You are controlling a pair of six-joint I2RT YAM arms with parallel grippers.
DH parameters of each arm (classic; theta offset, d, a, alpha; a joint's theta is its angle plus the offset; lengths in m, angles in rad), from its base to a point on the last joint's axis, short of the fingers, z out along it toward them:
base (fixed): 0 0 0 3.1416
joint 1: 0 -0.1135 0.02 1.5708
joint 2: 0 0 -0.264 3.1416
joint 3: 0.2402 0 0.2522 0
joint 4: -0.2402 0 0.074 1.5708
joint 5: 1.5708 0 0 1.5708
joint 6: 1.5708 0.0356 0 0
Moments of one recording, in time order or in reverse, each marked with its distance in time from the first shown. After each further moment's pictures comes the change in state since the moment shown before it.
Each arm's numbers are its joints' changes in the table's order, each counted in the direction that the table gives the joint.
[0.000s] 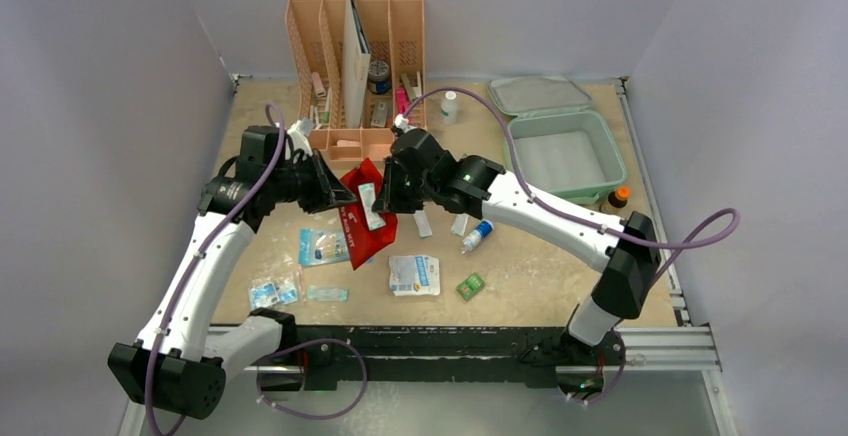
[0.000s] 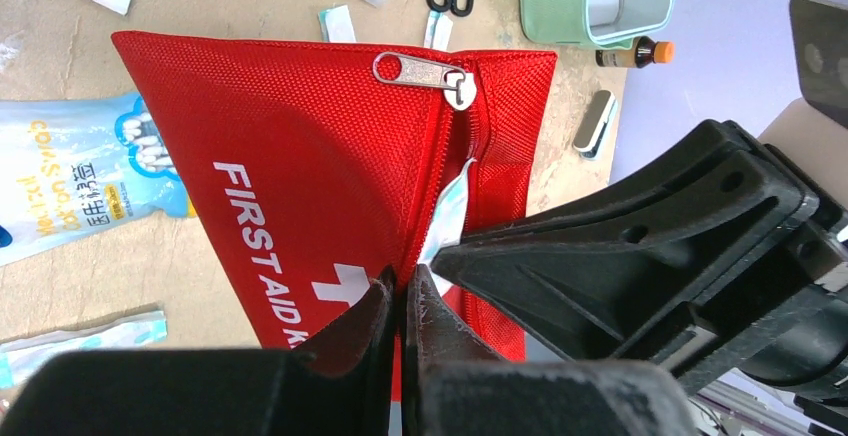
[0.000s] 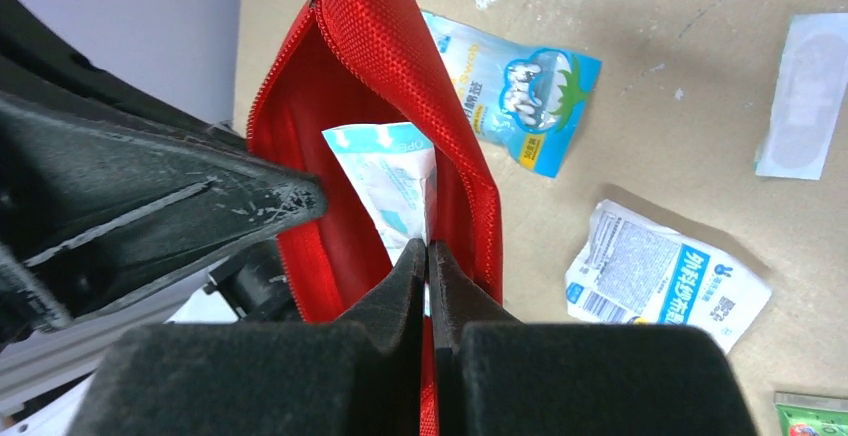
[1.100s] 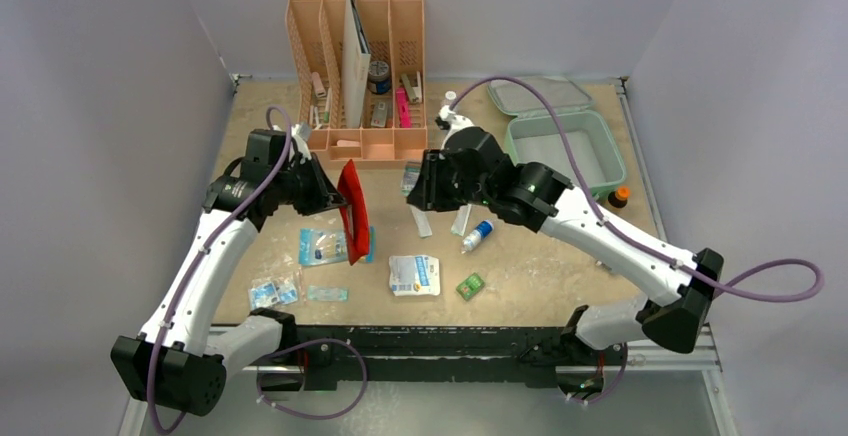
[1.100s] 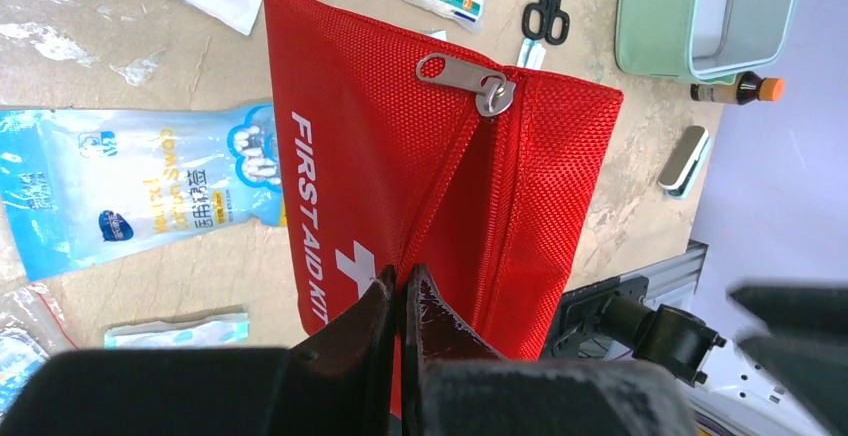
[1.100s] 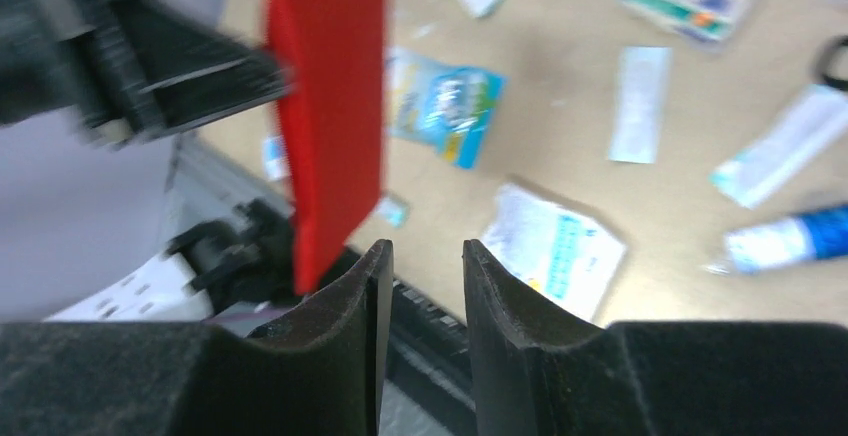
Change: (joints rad) left arm 0.000 0.017 -0.031 -0.016 -0.149 0.068; right arm 0.034 -0.261 -0.084 -0.096 0.055 -0.138
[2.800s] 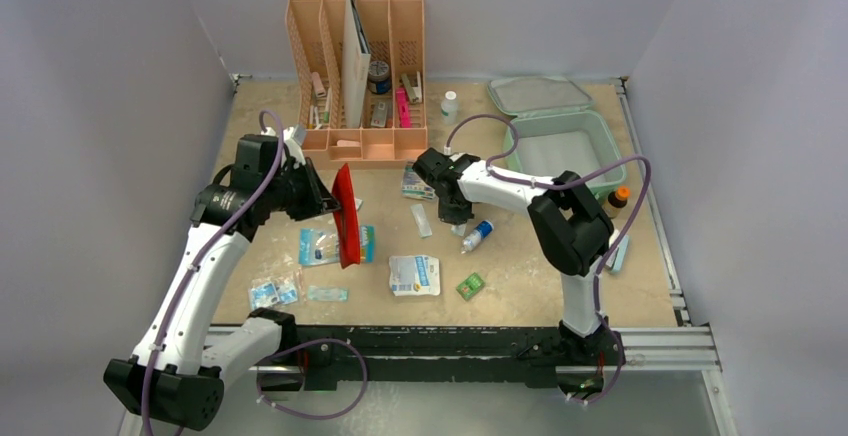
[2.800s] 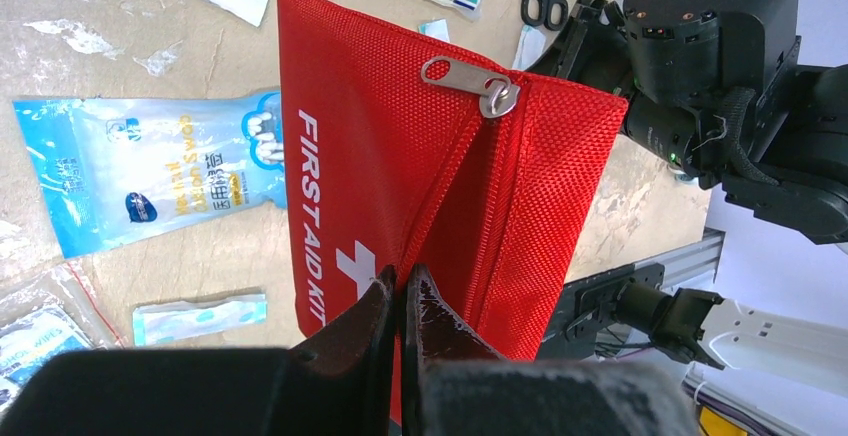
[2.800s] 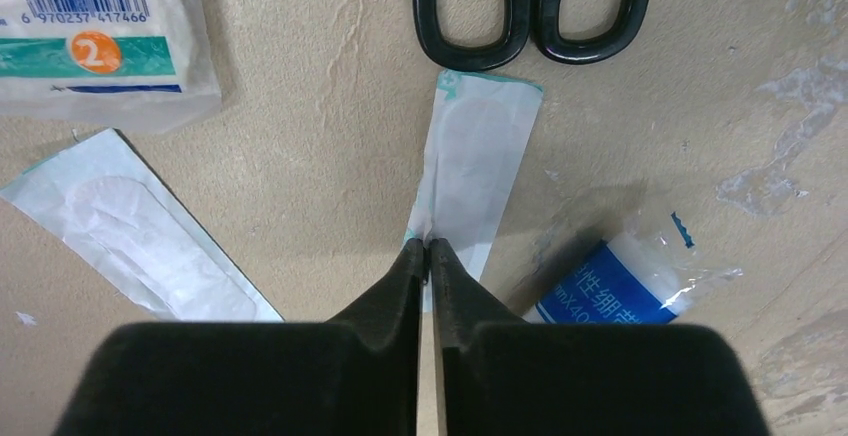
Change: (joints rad) left arm 0.000 -0.070 0.021 -0.071 -0.015 0.051; right arm 0.199 0.594 -0.053 -0.127 0.318 0.076
